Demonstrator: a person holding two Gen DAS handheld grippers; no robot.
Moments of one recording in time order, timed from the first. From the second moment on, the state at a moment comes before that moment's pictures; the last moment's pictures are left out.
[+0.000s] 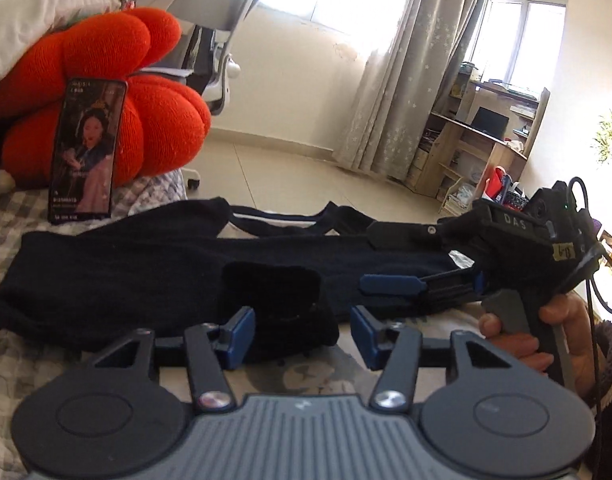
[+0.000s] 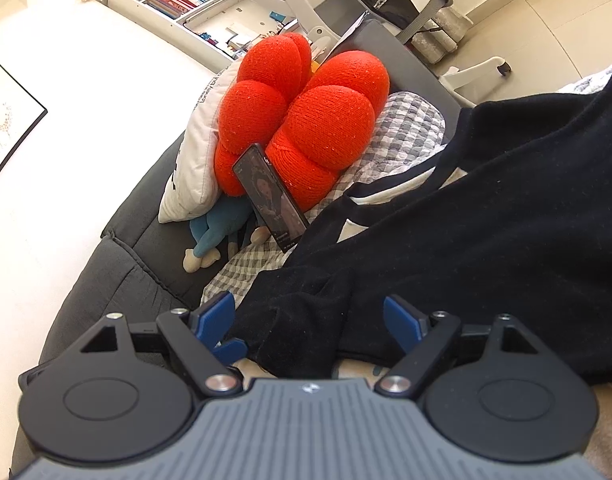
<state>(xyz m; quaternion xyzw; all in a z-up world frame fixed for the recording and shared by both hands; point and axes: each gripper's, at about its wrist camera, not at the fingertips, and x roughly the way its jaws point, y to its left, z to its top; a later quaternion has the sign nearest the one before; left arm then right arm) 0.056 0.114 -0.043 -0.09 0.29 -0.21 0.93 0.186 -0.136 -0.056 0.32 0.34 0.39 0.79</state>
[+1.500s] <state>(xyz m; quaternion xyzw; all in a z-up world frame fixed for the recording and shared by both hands) 0.043 0.143 -0.028 0.01 0.28 -0.14 0.95 0.179 -0.057 -0.044 0.05 0.29 0.39 0.87</state>
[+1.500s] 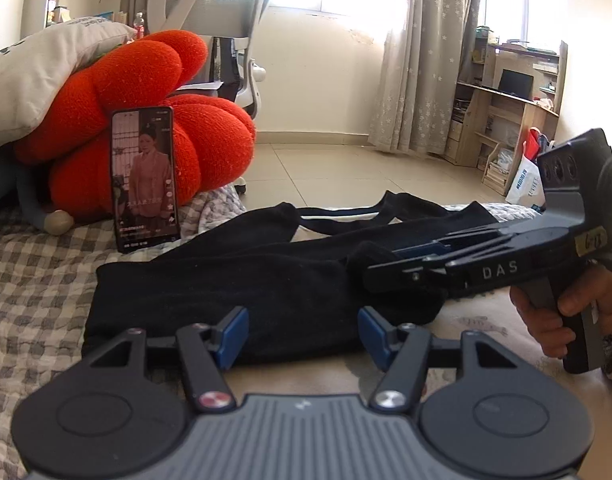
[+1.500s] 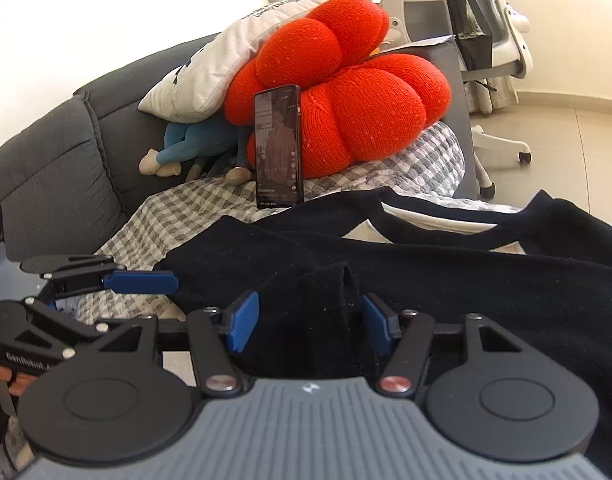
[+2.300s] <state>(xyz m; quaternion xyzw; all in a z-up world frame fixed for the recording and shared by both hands) 0.048 0.180 -0.038 -0.02 0.28 -0.04 0.96 0.171 -0.090 0.002 0.13 0.18 0.35 0.91</state>
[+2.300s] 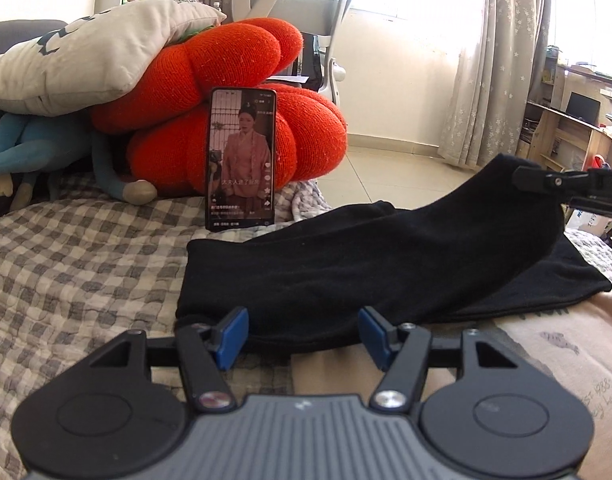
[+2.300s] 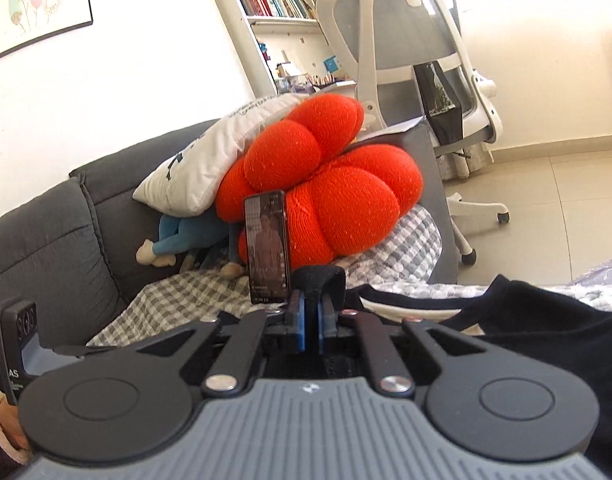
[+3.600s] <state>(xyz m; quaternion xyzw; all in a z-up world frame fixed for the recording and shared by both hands) 0.053 0.235 -0.070 -0.21 0.22 -0.02 0.95 0.201 -0.088 0.099 0.20 0.17 0.36 0.90</state>
